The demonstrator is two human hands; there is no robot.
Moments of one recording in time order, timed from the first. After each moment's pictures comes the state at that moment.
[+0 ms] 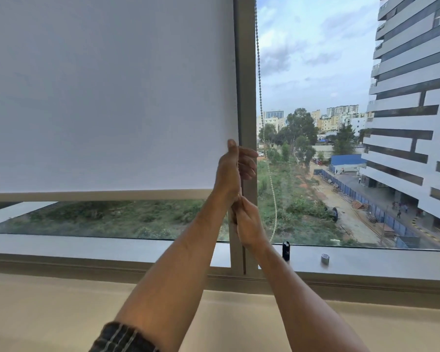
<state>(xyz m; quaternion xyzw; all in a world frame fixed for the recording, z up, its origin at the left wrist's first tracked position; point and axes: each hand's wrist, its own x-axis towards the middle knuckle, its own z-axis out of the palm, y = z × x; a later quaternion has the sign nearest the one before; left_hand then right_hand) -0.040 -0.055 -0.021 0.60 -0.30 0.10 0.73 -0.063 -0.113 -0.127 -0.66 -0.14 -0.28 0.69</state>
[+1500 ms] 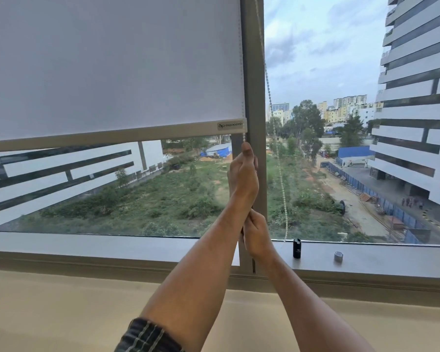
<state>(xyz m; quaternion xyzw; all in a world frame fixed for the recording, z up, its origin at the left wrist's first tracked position) -0.023 -0.077 -0.043 0.63 -0.24 0.14 0.73 -0.030 -0.116 -0.172 -0.66 -0.13 -0.26 0.69</state>
